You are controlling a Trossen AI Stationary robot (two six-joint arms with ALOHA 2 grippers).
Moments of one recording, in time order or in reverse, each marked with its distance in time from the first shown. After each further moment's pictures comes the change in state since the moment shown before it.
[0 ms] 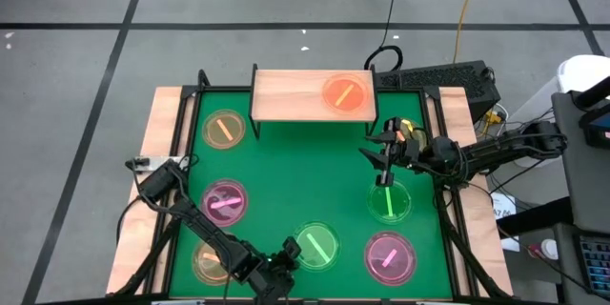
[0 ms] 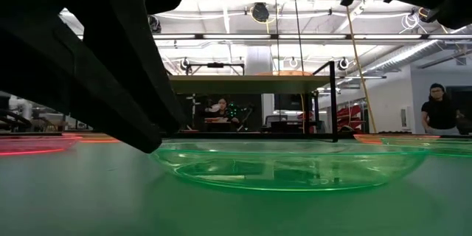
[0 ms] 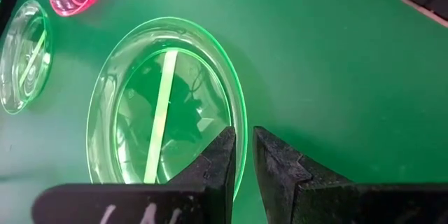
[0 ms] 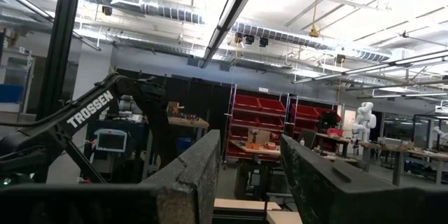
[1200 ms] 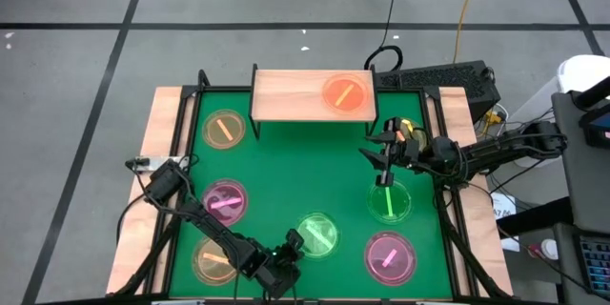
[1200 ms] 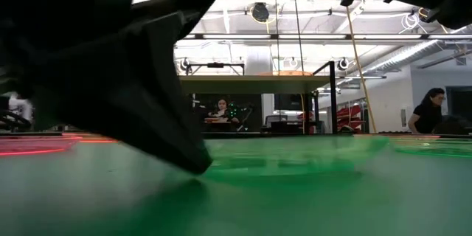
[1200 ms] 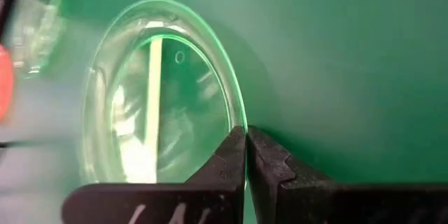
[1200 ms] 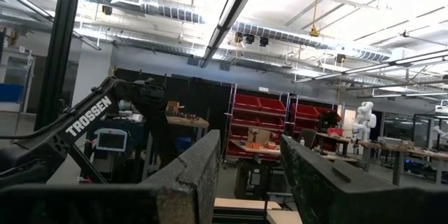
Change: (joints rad) left arm 0.037 0.048 0.000 0.009 -0.092 -0.034; right arm 0.000 0.000 0.000 -0.003 0.000 0.000
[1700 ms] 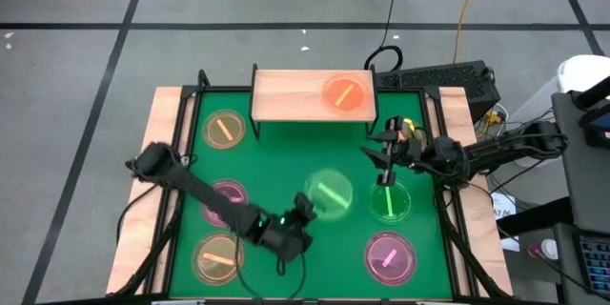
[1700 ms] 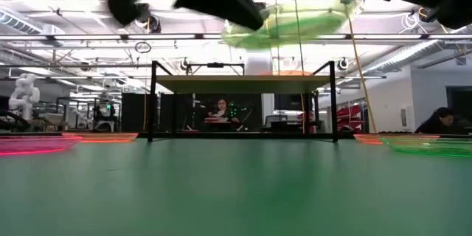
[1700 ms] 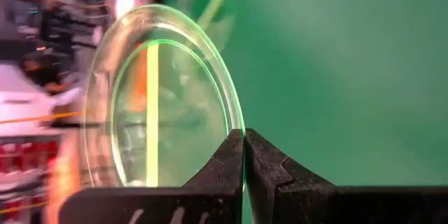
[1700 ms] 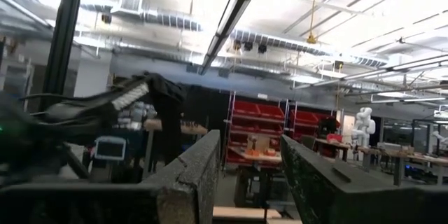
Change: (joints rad) left arm 0.182 -0.224 0.047 -0.120 -0.148 0.312; right arm 0.000 -0.006 0.000 0.031 0.000 0.002
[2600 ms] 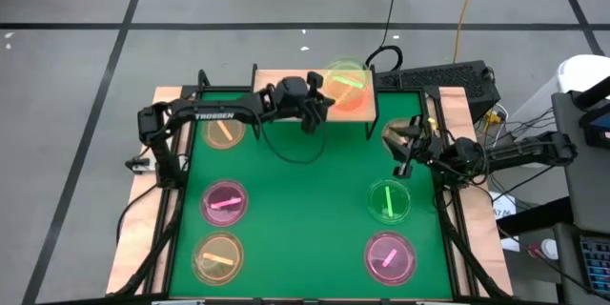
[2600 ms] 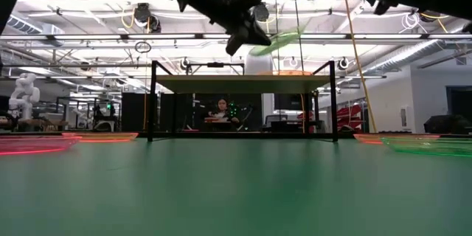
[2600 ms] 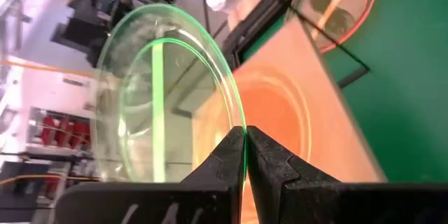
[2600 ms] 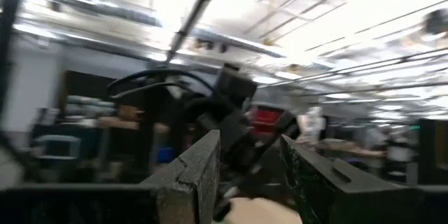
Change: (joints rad) left arm 0.814 -0.109 -0.001 0.371 0.634 0.480; right arm -0.005 -0.380 -0.179 -0.178 0.152 -0.091
